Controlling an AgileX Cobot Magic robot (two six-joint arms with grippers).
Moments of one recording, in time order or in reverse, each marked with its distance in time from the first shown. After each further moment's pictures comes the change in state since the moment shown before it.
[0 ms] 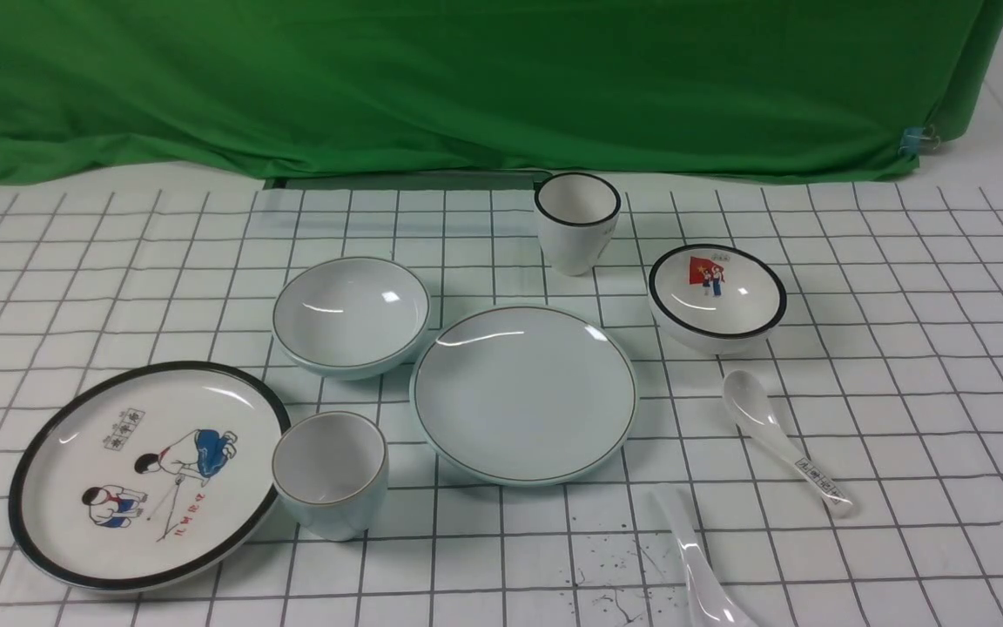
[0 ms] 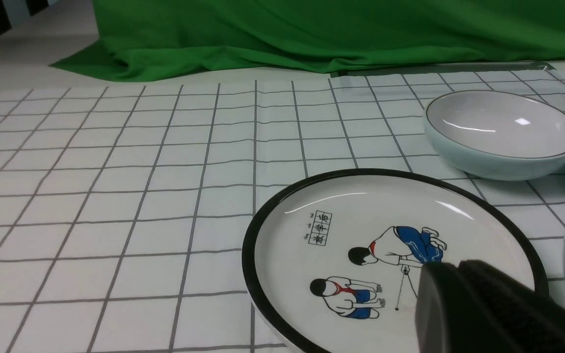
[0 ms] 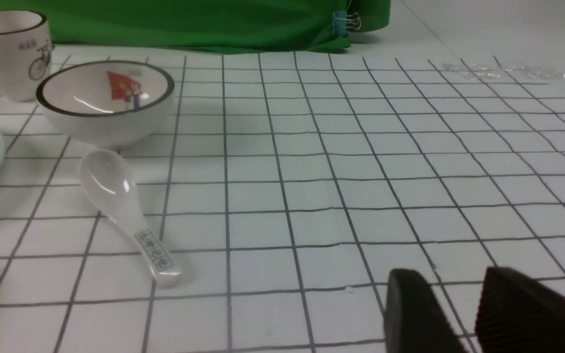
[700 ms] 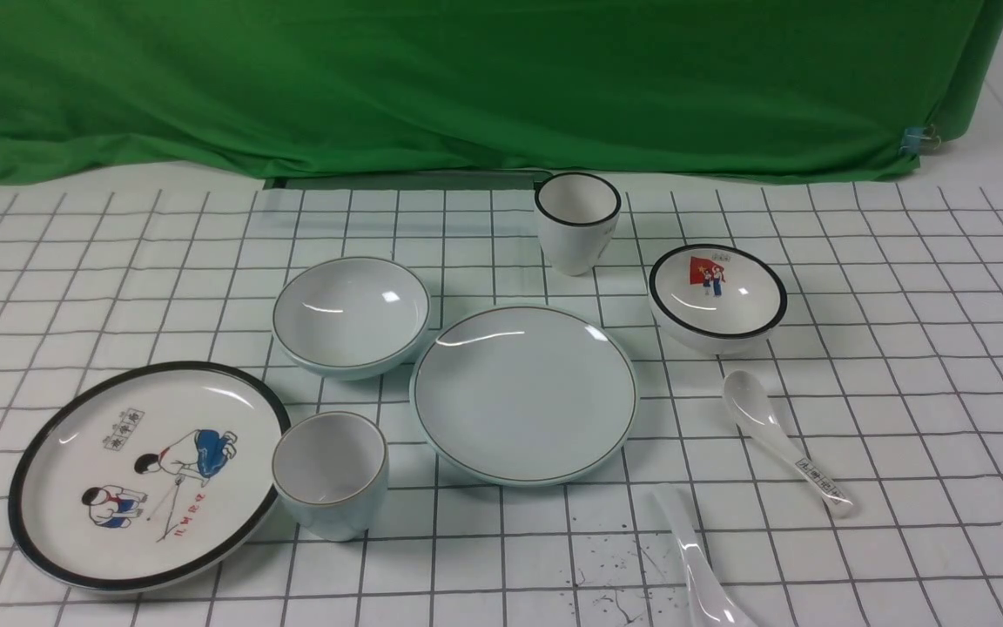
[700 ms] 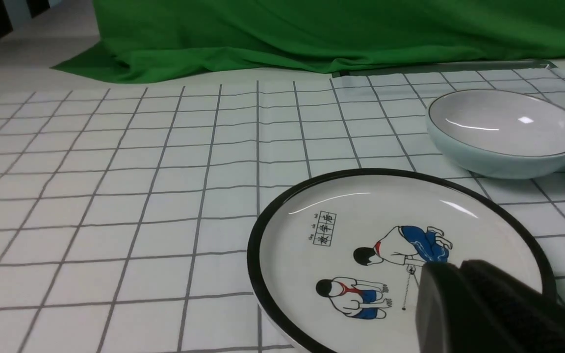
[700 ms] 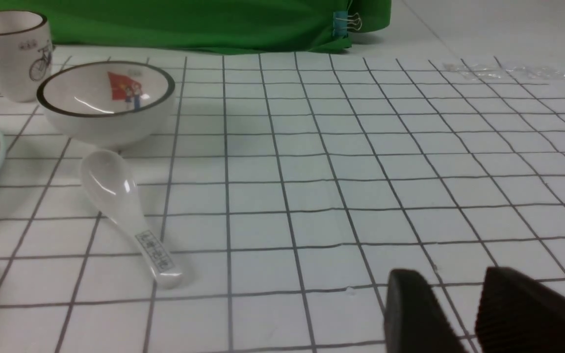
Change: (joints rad) right arm 0.000 0.000 0.000 0.000 -0.001 0.000; left arm 0.000 0.000 0.000 0.034 -0.001 0.000
